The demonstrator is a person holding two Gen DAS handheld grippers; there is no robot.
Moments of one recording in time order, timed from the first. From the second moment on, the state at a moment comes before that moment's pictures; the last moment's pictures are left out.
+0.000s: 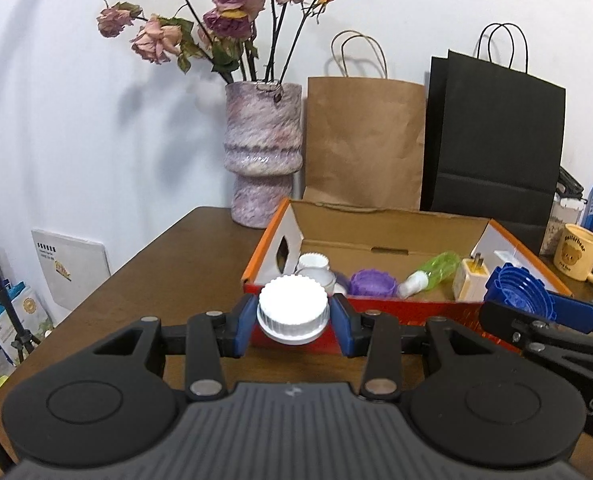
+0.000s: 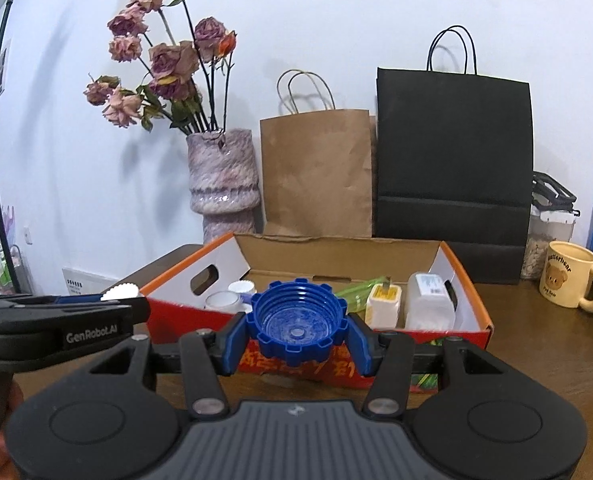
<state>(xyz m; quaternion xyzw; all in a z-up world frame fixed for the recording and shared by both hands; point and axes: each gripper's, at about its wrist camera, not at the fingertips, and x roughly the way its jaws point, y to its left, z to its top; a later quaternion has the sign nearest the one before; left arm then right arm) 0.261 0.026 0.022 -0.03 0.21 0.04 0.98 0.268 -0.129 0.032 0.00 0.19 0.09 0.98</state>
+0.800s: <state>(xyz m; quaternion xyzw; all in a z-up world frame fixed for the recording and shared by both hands) 0.339 -0.014 0.031 -0.03 0.19 0.02 0.98 0.334 -0.163 0.035 0.00 0.17 0.07 0.98</state>
